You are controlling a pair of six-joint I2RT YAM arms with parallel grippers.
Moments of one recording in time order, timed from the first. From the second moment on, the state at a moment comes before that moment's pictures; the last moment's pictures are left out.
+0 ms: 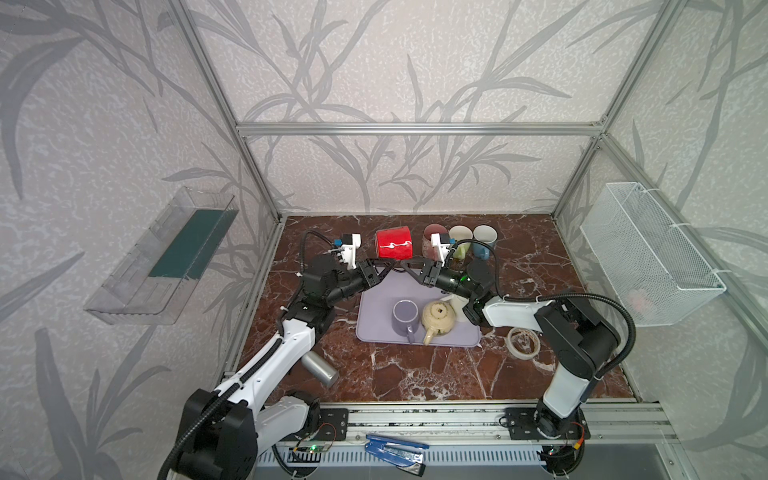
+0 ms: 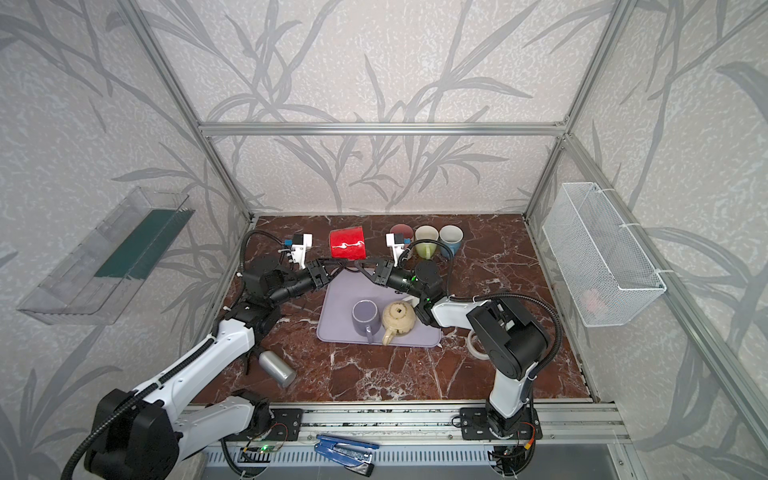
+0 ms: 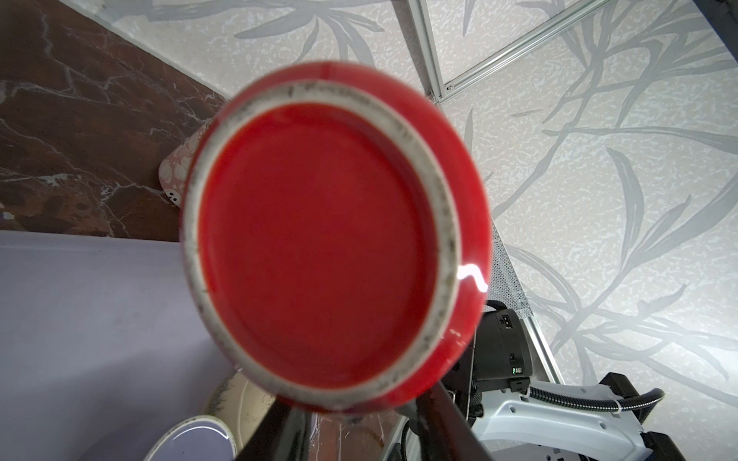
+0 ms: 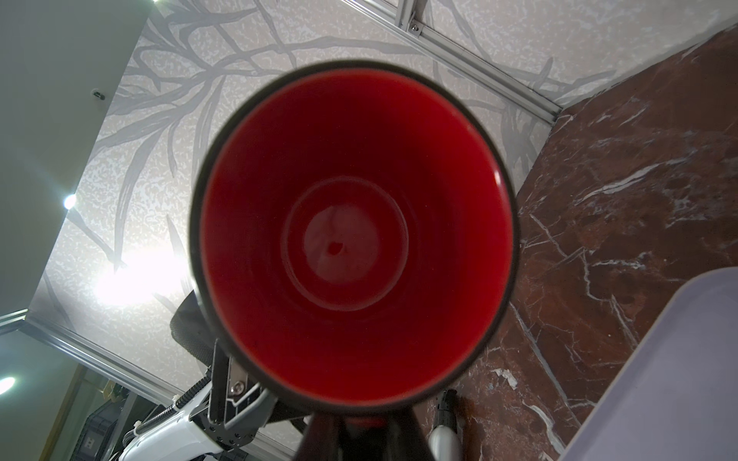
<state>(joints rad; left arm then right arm) -0.30 1.11 0.70 0.28 0.63 -0.94 0.63 1.78 0.84 1.19 -0.59 1.23</state>
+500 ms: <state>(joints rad) -0.29 0.94 0.71 -0.02 0.52 -0.77 0.62 1.74 0.81 0.97 -0.58 1.14</state>
